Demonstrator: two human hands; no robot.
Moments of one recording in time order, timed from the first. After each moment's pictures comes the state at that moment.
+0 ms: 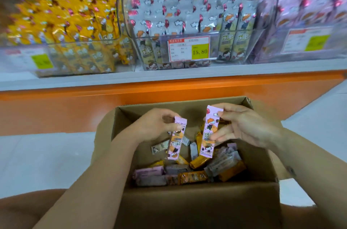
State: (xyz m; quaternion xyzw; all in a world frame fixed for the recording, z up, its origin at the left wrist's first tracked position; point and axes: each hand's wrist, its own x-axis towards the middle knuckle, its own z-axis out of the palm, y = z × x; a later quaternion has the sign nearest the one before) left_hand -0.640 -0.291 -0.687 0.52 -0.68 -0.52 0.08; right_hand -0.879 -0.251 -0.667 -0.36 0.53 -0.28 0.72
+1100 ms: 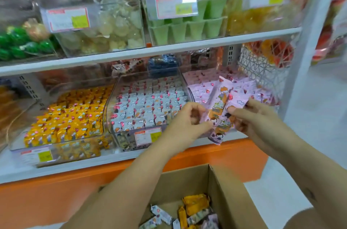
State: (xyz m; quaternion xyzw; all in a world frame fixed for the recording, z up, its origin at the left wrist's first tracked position) left_hand -0.805 -0.285 -0.502 0.39 -0.71 -0.49 0.32; right_hand -0.977 -0.229 -0.498 -0.44 0.49 -0.60 0.46
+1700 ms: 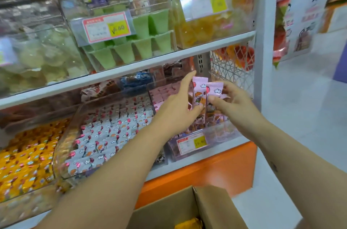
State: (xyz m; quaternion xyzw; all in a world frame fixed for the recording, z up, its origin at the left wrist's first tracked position) left_hand -0.898 -0.346 -0.467 0.37 -0.89 -0.15 0.22; right_hand -1.051 -0.288 -0.504 -0.52 0.52 -0.62 0.27
